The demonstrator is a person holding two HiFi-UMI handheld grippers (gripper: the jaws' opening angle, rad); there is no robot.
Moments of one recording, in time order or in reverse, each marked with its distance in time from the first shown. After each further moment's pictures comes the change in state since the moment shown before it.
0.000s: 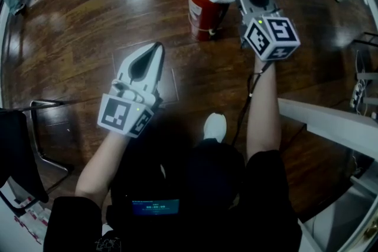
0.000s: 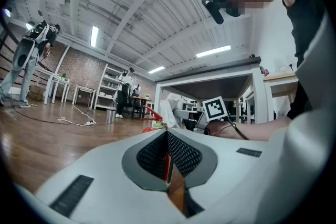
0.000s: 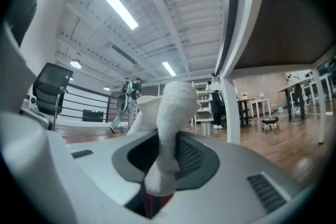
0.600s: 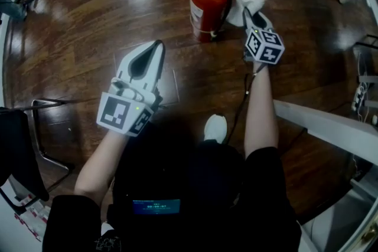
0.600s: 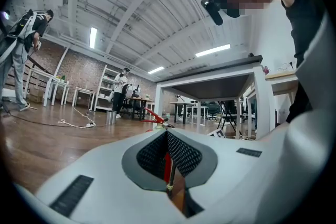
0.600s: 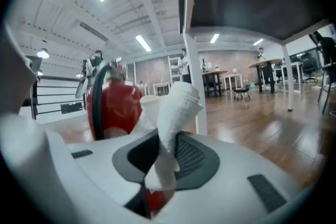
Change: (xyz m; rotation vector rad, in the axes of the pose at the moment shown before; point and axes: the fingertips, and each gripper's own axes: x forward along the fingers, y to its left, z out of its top) left arm 0.010 0.004 0.008 0.017 -0.001 0.003; right arm -0.023 -0.084 -0.183 0.153 0.280 -0.227
